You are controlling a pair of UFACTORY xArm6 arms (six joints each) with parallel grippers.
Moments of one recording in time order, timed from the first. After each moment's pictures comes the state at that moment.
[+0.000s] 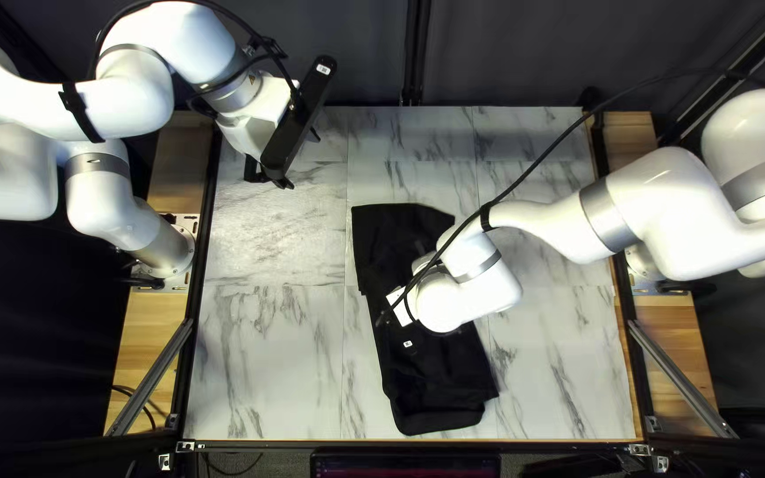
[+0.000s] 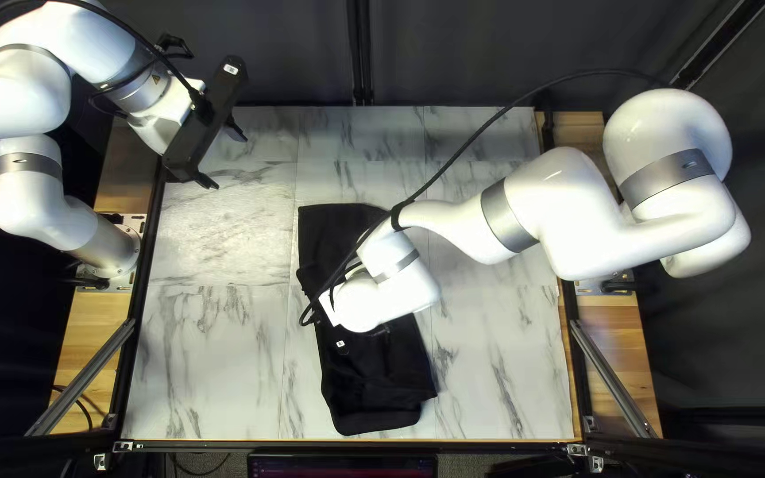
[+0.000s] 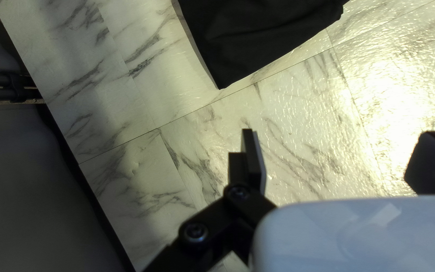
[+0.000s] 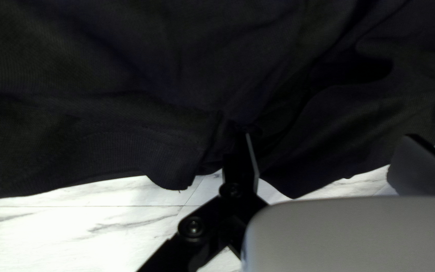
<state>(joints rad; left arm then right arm) 0.29 -0.79 -0.64 -0.21 1.12 0.77 0.31 0.45 -1.21 -0.49 1.05 0.10</state>
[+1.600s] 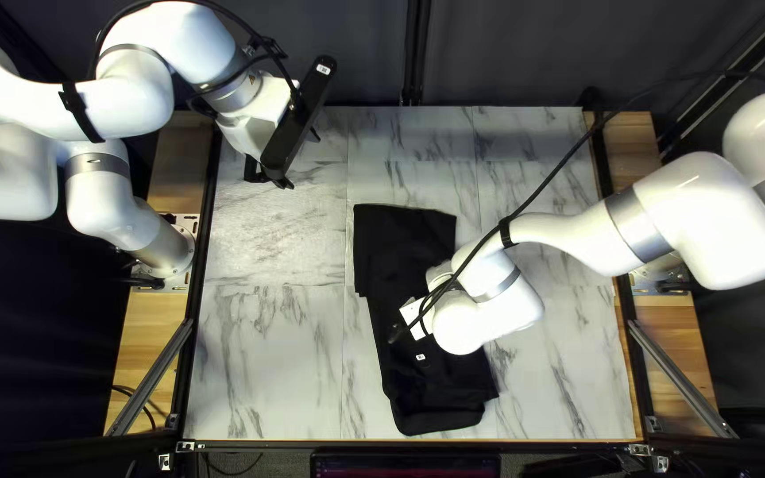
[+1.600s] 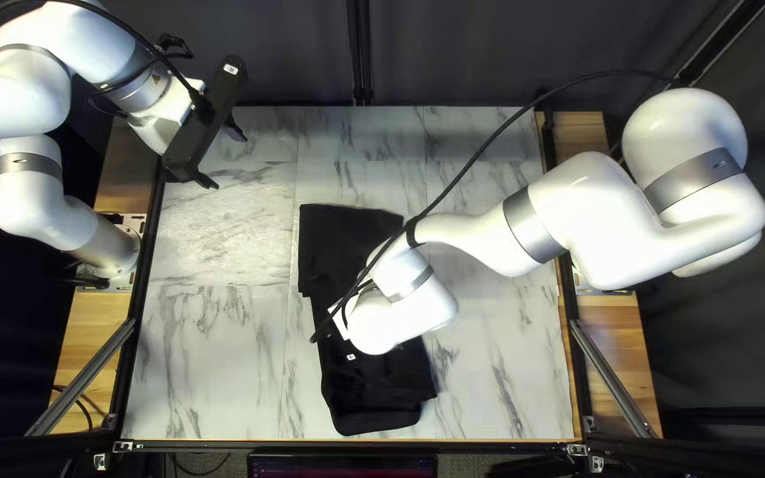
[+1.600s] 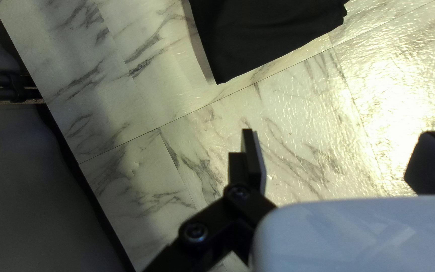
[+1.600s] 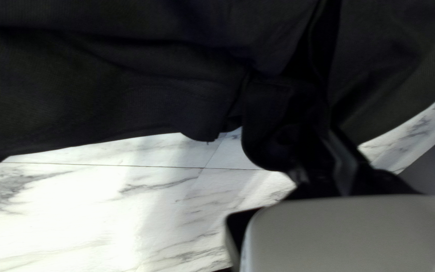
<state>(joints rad) 0.29 -0.79 -0.64 -0.21 1.12 0.77 0.38 0.37 -1.21 -0.50 1.16 0.16</state>
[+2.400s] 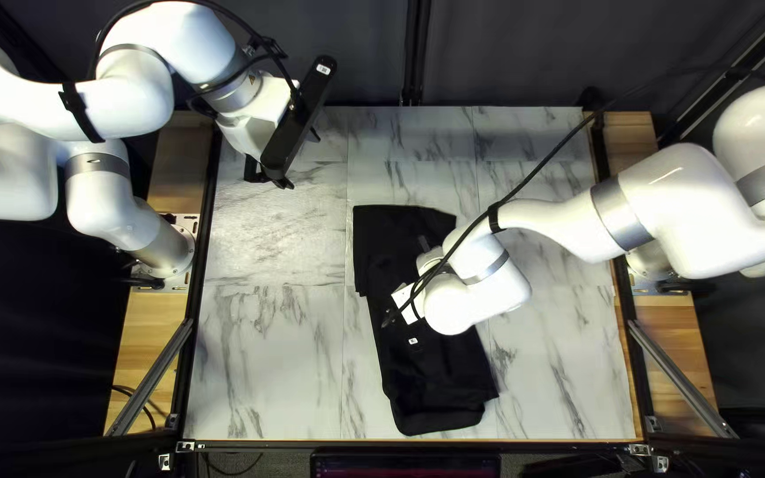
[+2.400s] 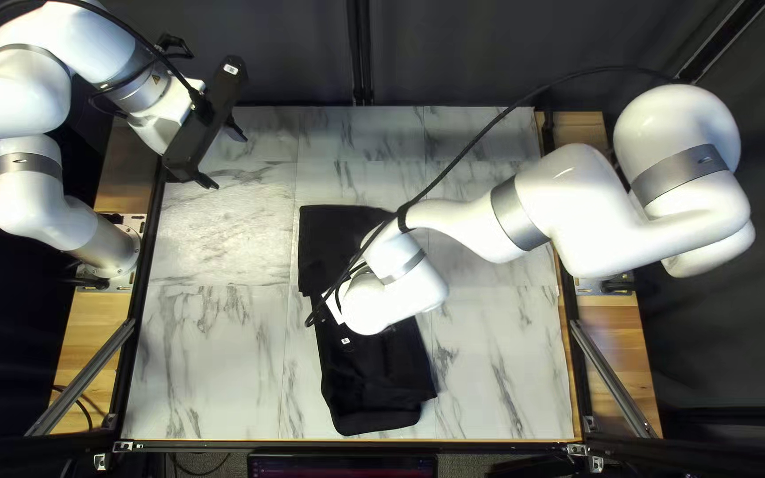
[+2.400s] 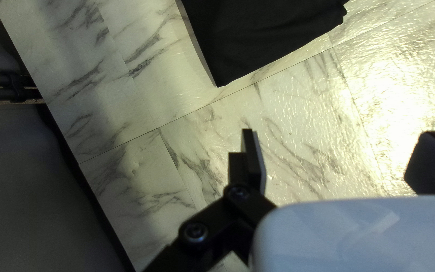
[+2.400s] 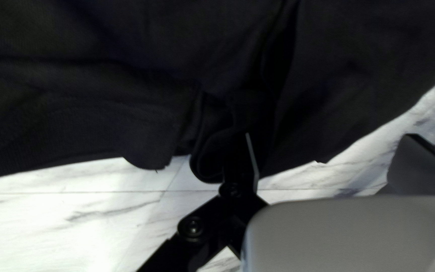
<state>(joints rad) 0.29 -0.79 -0.64 -0.21 1.12 0.77 0.33 0.42 -1.20 -0.53 1.08 0.13</state>
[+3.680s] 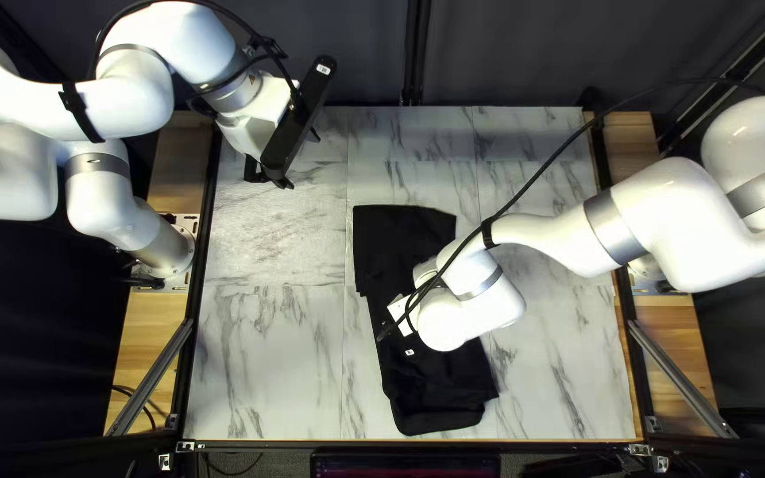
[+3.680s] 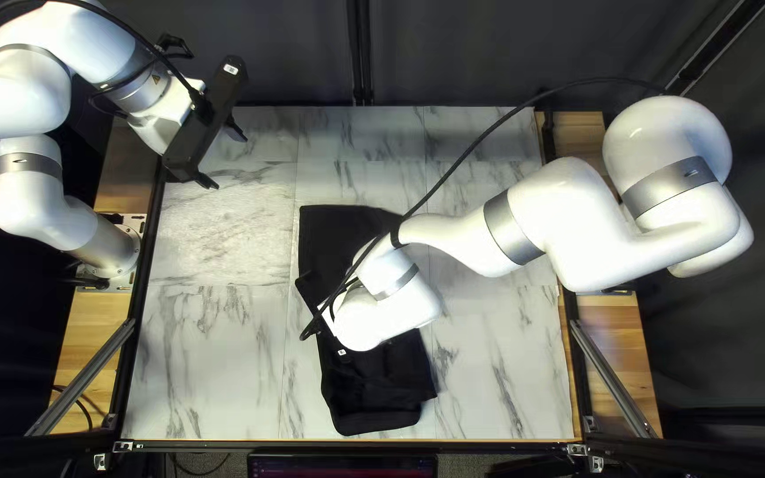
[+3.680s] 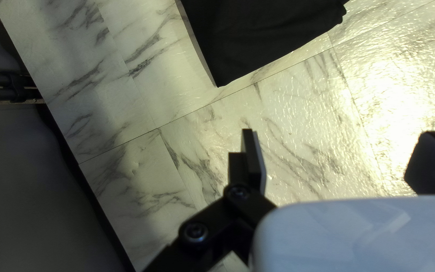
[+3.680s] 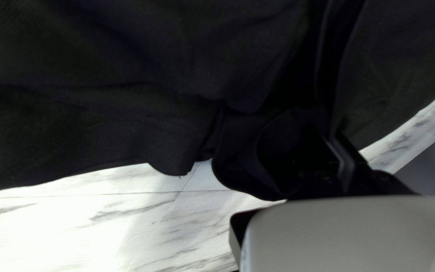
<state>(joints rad) 0.29 -0.79 -0.64 -0.21 1.12 0.77 0.37 0.45 -1.27 -0.52 1.18 0.14</state>
